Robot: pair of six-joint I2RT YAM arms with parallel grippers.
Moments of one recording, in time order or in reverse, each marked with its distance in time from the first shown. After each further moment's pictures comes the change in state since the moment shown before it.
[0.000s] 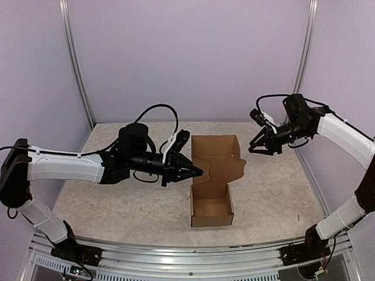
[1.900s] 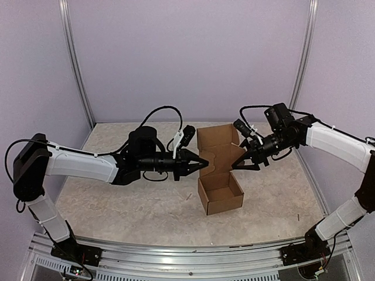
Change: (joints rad) left arm 0.008 0.136 0.037 0.150 -0.206 -0.138; right arm 0.196 0.021 -0.138 0.152 -0.182 0.149
